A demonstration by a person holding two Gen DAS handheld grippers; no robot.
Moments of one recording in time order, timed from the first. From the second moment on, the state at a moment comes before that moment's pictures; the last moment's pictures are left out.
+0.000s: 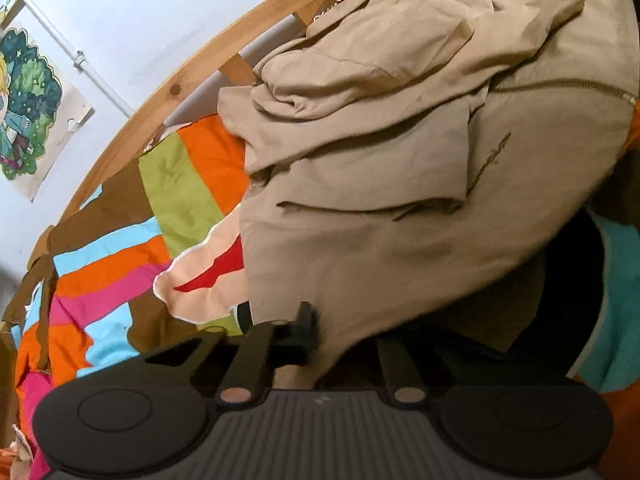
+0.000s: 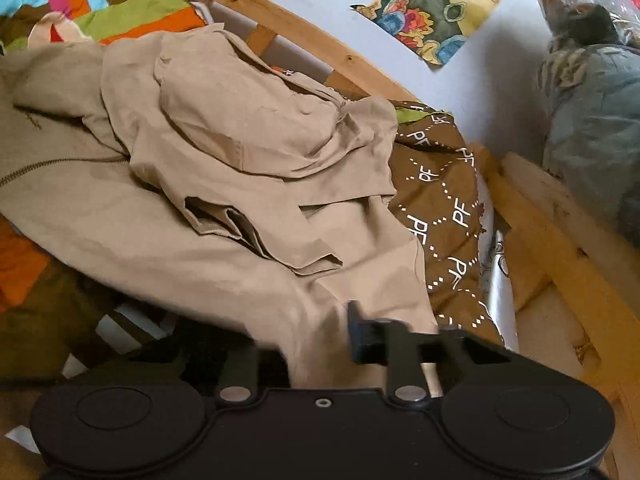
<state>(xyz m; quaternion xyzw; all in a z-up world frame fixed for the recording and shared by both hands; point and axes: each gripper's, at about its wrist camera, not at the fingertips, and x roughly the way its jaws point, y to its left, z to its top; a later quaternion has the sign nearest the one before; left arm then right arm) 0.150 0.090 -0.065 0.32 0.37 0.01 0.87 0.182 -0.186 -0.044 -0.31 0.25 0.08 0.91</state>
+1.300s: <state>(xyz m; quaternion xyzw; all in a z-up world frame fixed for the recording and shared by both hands) 0.346 0.199 -0.017 0.06 0.47 -0.01 0.88 0.336 -0.212 -0.004 -0.04 0.38 0.09 0.92</state>
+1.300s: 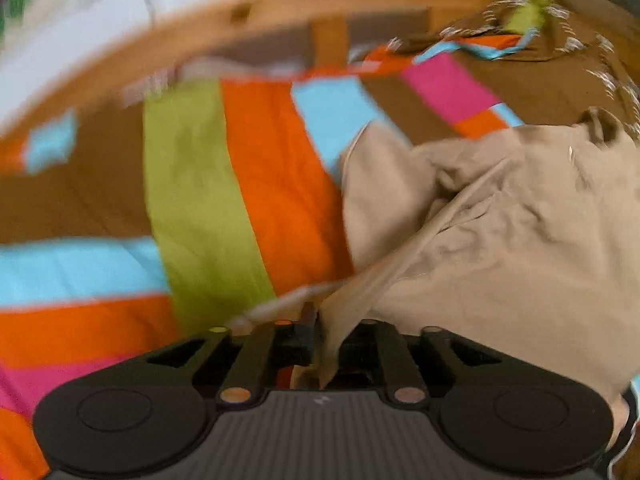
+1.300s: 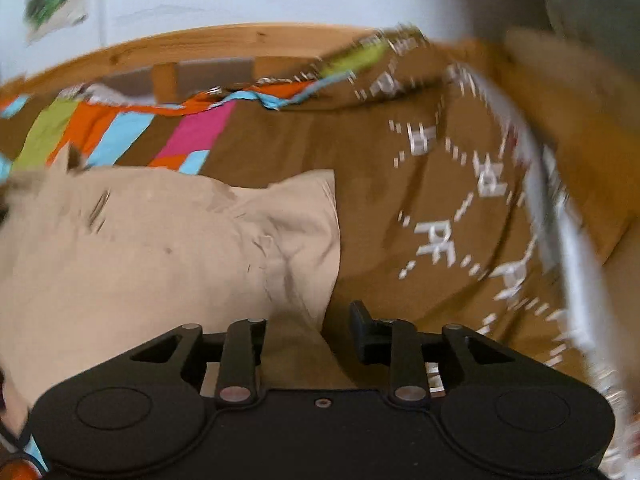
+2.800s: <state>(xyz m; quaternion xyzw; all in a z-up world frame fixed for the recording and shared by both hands) 0.246 0.296 -0.056 -0.36 0.38 0.05 0.85 0.235 -0.298 -0.012 0.15 0.23 -0.02 0.96</state>
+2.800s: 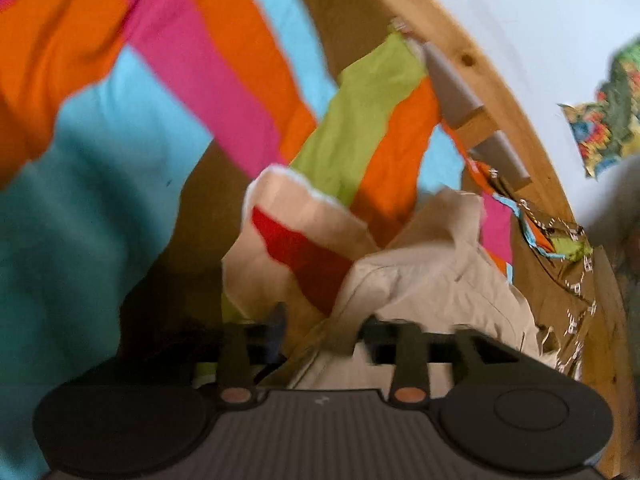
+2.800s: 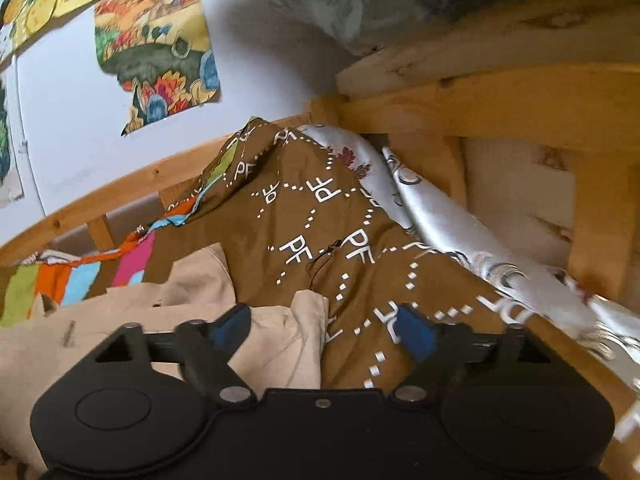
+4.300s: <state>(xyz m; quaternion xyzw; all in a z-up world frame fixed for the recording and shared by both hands) 0.197 0.292 -0.047 -0.30 0.38 0.05 0.87 0.165 -0.275 -0.013 0.14 0.31 -0.07 0.94</state>
